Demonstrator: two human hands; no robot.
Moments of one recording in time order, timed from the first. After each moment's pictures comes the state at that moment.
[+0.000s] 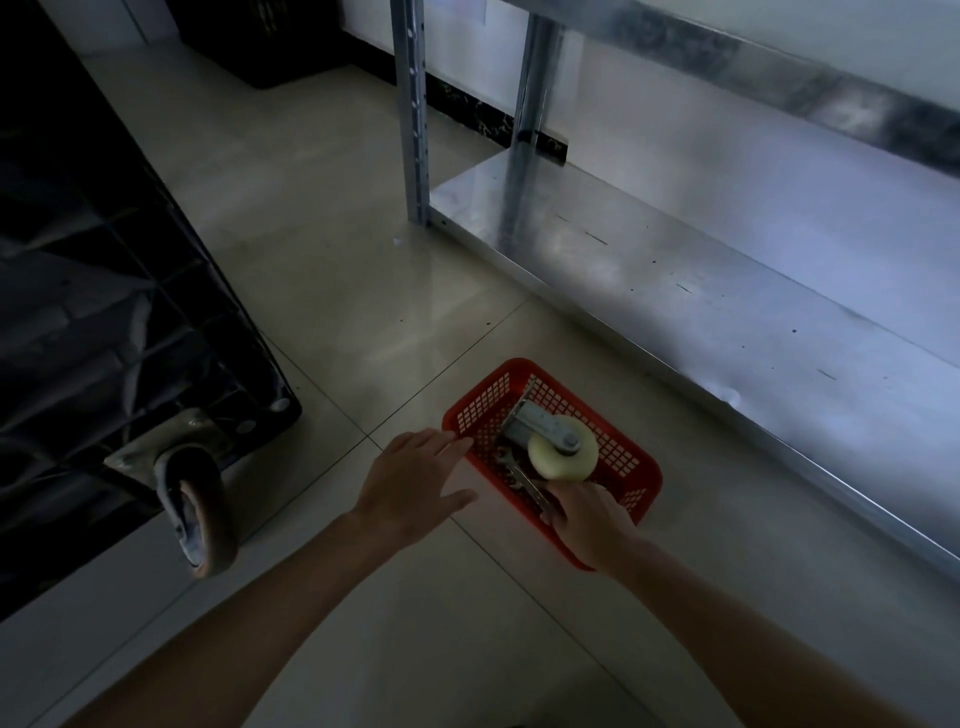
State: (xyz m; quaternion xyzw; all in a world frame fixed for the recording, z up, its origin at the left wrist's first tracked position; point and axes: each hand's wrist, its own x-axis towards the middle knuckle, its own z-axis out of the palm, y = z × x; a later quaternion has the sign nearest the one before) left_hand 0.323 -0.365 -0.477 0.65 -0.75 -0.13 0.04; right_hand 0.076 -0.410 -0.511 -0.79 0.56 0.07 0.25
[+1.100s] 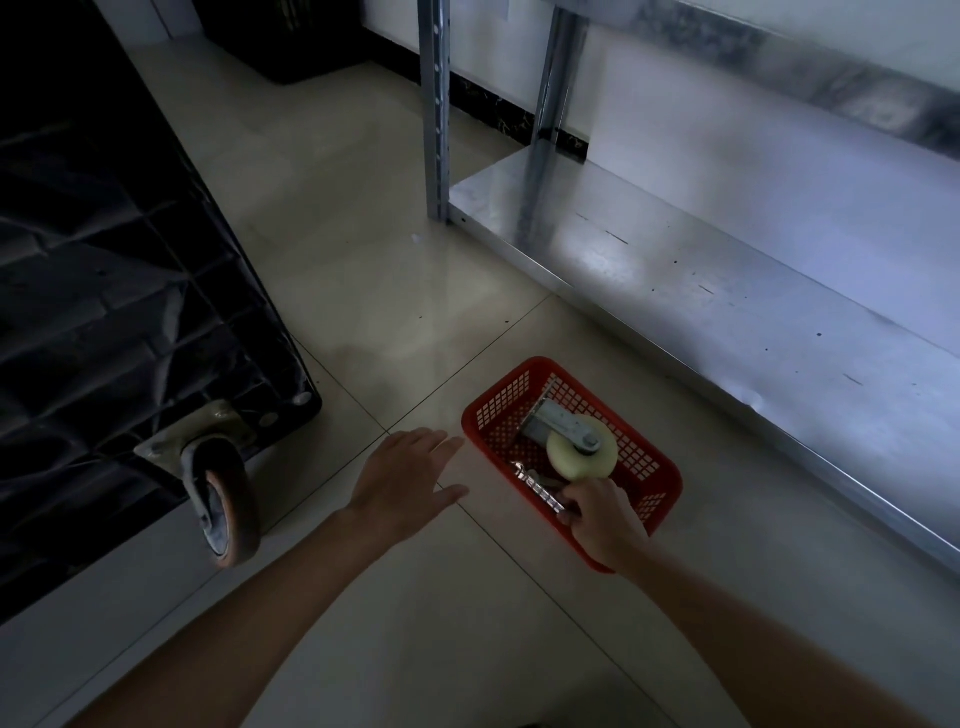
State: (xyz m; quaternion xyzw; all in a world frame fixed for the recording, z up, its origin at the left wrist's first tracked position) left_hand 0.350 -0.357 -0.475 0.67 -0.73 -0.14 0.02; right_hand 0.081 -0.414 -0.530 -0.78 0.58 0.02 0.24
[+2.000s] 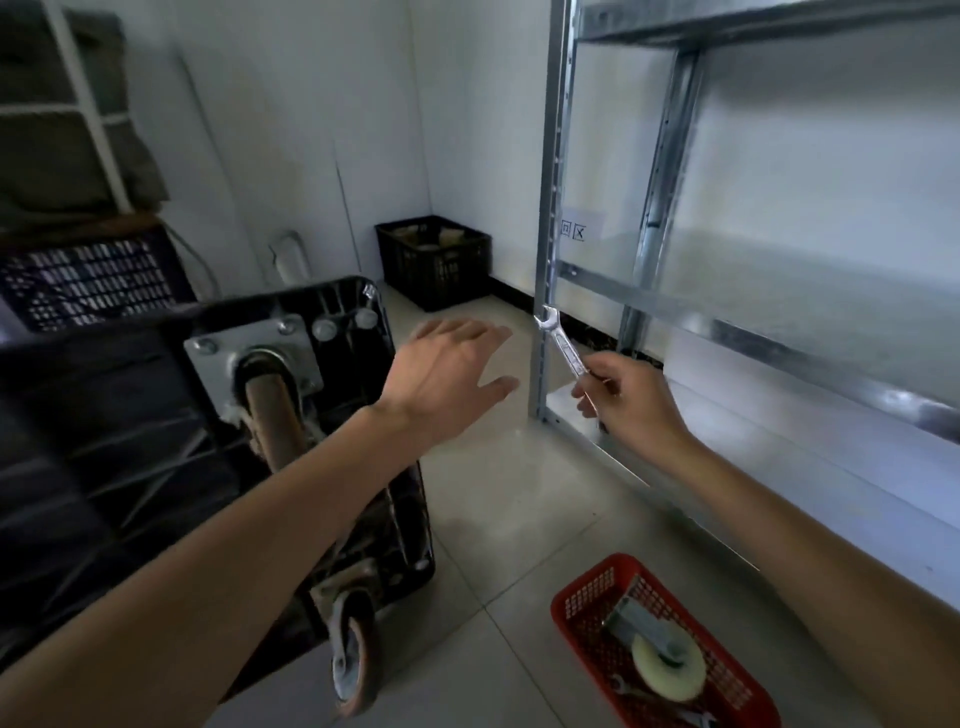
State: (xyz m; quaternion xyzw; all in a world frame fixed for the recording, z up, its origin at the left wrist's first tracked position) left_hand 0.427 -0.394 -0.122 0.69 -0.68 0.17 0.14; right_hand 0.225 -0.520 -0.187 -0.79 0.37 -0.39 0.30
